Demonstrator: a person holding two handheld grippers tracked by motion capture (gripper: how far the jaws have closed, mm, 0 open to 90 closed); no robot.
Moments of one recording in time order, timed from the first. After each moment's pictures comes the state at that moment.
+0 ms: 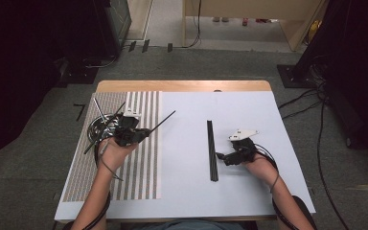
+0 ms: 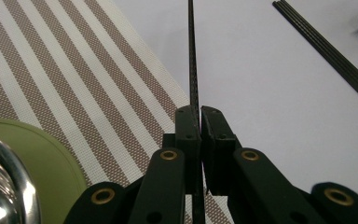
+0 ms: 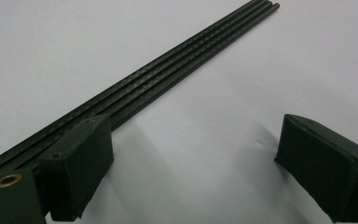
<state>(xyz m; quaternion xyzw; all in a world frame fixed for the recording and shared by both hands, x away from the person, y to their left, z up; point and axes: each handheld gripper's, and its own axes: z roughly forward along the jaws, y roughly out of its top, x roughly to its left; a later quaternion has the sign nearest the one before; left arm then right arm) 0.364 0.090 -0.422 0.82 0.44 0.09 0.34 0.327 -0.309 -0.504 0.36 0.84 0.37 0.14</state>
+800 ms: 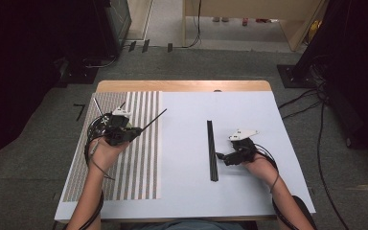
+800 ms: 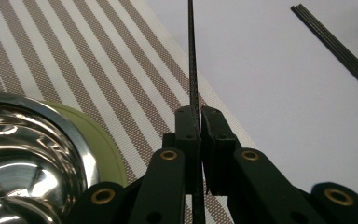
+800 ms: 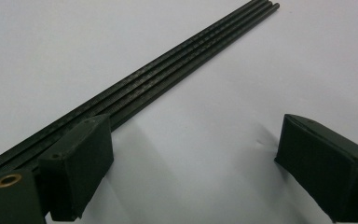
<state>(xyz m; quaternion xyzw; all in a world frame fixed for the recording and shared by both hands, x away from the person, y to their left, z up) 0.364 0.117 -0.416 0.81 0.46 0.10 0.35 0.327 -0.309 -0.504 0.36 0.84 0.37 0.14</state>
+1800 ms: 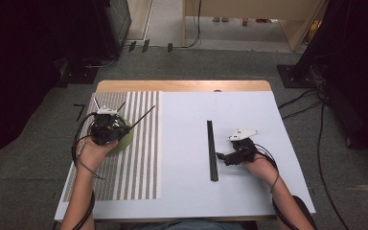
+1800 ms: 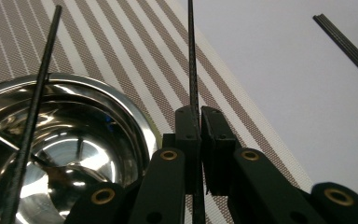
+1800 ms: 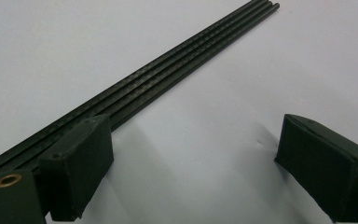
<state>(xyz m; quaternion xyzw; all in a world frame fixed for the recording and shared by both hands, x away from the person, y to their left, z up) 0.362 0.150 -0.409 0.79 0.49 0.11 0.35 0.327 -0.309 -0.504 0.36 0.84 0.37 0.14</state>
